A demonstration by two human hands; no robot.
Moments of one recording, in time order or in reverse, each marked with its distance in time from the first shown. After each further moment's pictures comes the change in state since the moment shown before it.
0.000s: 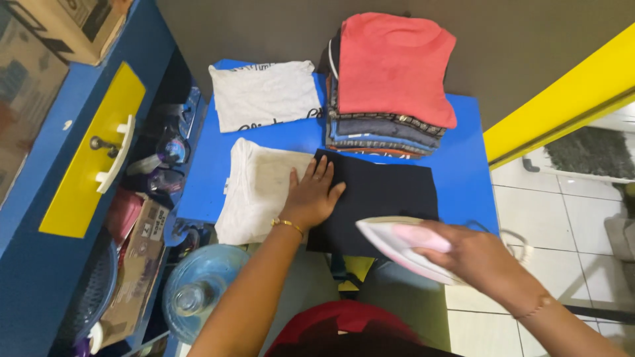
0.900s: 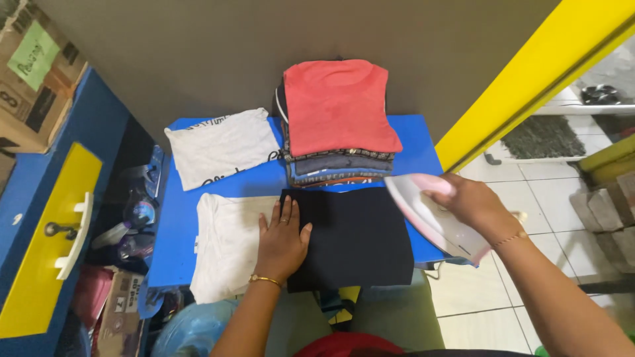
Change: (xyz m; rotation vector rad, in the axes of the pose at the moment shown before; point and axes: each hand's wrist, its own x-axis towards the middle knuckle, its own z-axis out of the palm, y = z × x) left_hand -0.023 0.025 -0.026 0.187 -0.037 -0.047; right_hand 0.076 0.079 -0.048 0.165 0.145 0.420
